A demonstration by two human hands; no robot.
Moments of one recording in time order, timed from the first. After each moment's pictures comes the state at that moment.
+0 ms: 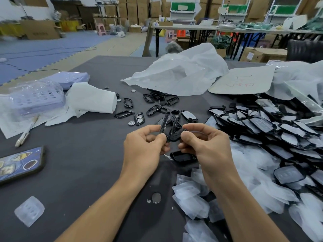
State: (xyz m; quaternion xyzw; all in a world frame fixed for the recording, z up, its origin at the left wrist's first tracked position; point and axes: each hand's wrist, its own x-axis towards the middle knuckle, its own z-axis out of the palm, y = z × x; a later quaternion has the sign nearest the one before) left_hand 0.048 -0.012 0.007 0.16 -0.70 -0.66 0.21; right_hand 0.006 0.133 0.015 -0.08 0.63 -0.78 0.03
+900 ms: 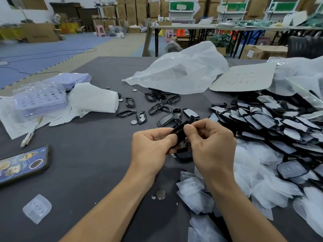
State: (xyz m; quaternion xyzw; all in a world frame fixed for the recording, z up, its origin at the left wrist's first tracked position) left_hand 0.054 -0.002 0.013 0.11 -0.64 -0.74 0.17; right_hand 0.015 0.123 0.009 -0.08 0.77 -0.60 -0.20
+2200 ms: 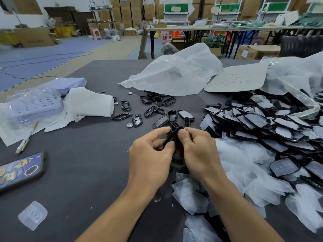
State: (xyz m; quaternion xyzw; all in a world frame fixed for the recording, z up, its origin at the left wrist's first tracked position) left_hand 0.063 0.005 0.002 0.12 -0.77 -0.58 0.23; right_hand 0.010 0.125 0.011 -0.12 0.83 -0.54 -0.06
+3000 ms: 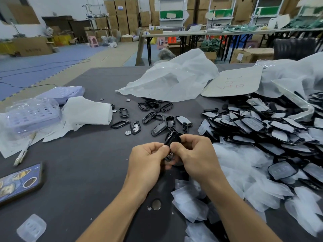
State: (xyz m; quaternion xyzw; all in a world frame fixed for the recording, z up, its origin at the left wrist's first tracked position) left_hand 0.056 -0.005 0.005 0.13 -0.71 -0.68 0.10; right_hand 0.013 0.125 0.012 -0.13 0.73 -0.67 0.03
